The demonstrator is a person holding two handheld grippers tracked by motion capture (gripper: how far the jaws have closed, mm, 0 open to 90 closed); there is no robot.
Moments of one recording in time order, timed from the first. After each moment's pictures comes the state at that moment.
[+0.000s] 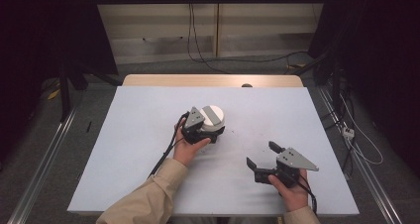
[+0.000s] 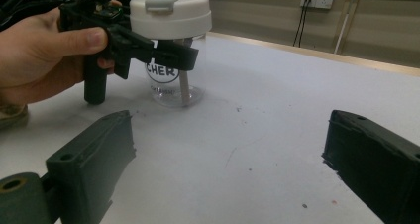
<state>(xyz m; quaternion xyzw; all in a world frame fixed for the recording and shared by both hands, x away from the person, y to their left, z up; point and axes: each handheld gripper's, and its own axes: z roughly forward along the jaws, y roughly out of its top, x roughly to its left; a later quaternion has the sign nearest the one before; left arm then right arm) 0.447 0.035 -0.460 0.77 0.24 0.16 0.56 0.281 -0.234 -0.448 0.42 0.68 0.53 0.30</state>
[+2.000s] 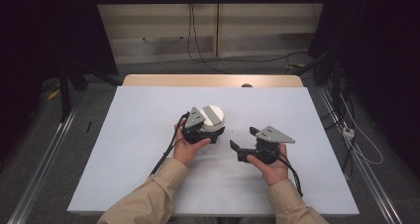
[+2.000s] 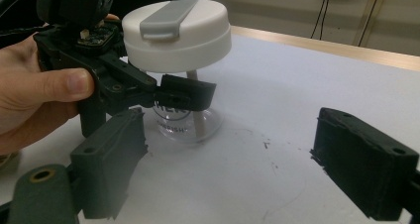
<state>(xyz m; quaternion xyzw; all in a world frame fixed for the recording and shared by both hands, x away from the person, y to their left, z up) 0.447 0.034 -0.462 0.78 0.25 0.16 0.56 0.338 -0.197 -0.432 0.42 0.70 0.52 0.25</state>
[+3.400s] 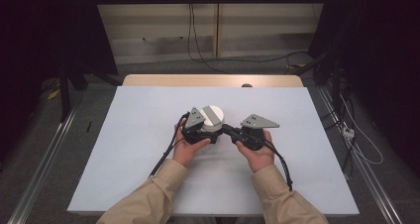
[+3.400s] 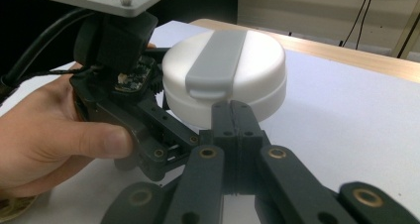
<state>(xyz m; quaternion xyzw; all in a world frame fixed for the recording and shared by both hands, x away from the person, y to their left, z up) 0.447 0.034 -0.462 0.78 0.25 0.16 0.56 0.366 -0.165 -0.413 0.40 0.72 0.52 0.21</state>
